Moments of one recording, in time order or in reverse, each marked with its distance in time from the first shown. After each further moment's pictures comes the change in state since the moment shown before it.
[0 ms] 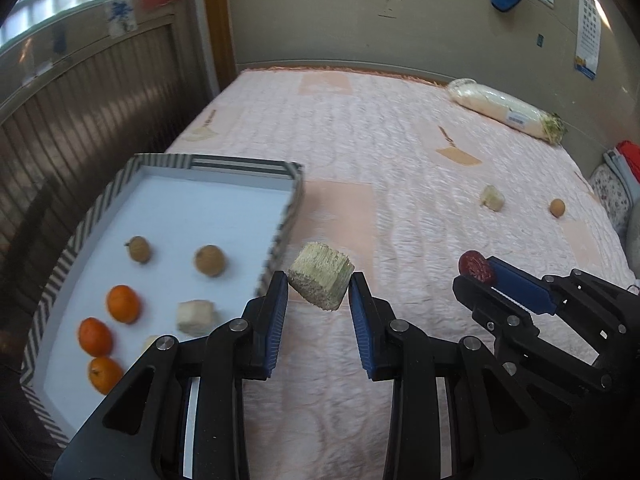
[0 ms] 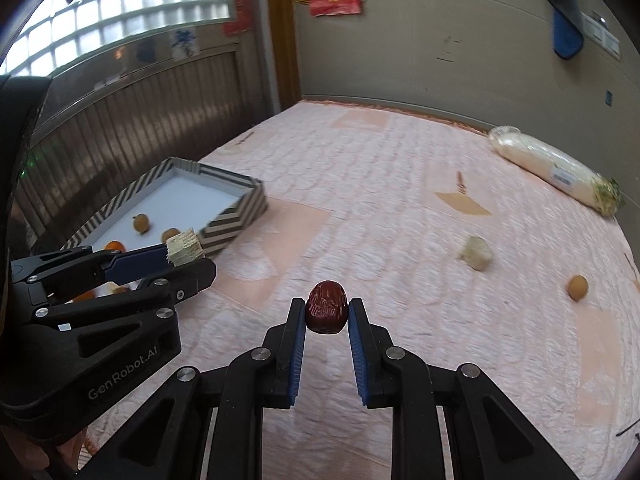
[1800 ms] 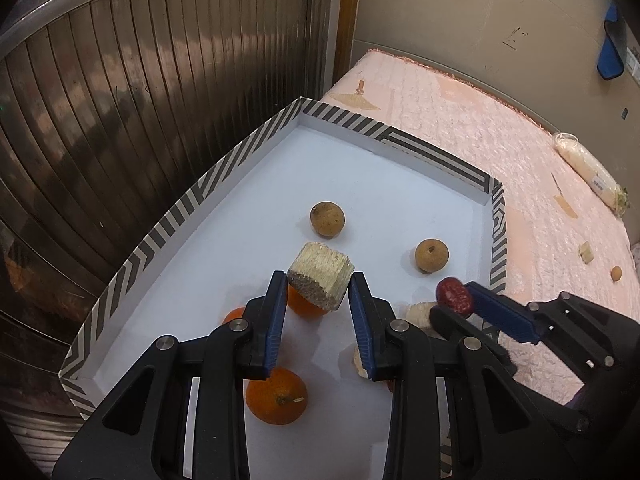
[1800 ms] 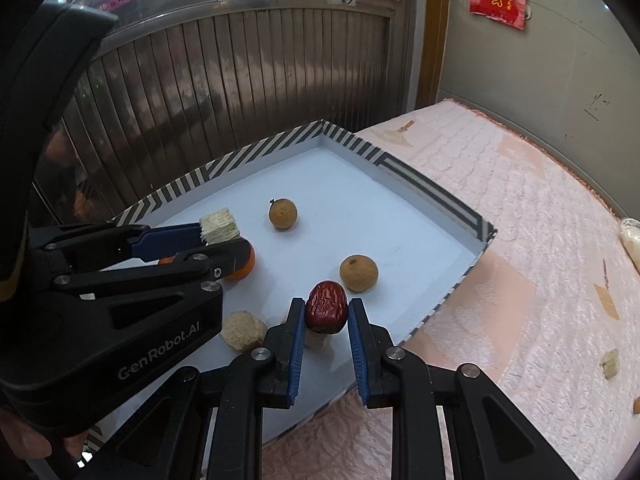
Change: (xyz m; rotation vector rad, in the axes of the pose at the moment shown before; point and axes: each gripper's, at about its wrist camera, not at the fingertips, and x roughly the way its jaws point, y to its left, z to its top) left arm 0.007 0.150 -0.019 -0.265 0.070 0.115; right arm 0.070 0.154 0.037 -0.283 0.096 0.206
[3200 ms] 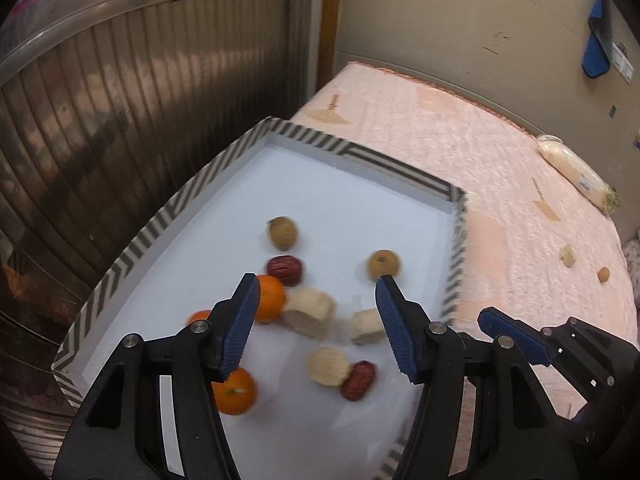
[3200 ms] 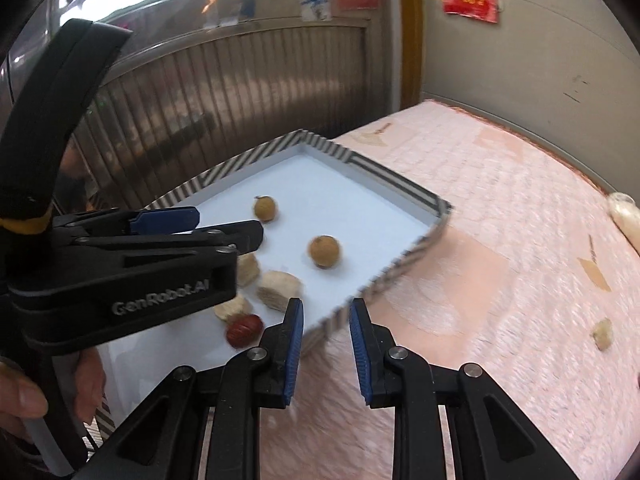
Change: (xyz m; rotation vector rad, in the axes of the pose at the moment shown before) left arm -0.014 -0.037 0.004 0.036 -0.048 -0.030; right arm -0.038 -0.032 -0.029 0.071 -0.054 0.021
